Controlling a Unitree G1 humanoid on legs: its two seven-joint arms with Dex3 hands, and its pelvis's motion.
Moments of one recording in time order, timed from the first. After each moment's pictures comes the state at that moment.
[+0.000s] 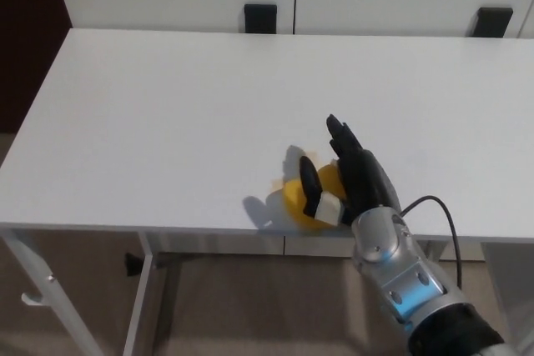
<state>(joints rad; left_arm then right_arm) 0.05 0.50 -0.03 1.30 0.19 -0.06 0.02 -0.67 0.04 0.24 0.78 -0.32 0.16 -0.30</state>
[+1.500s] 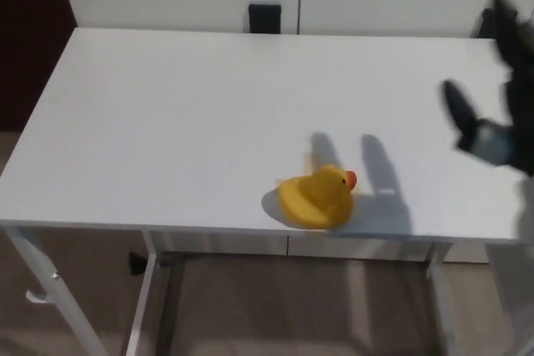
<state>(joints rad) 0.05 0.49 -0.02 1.30 0.19 -0.06 0.03 -0.38 -0.41 0.04 -0.04 -0.42 0.21 -0.25</state>
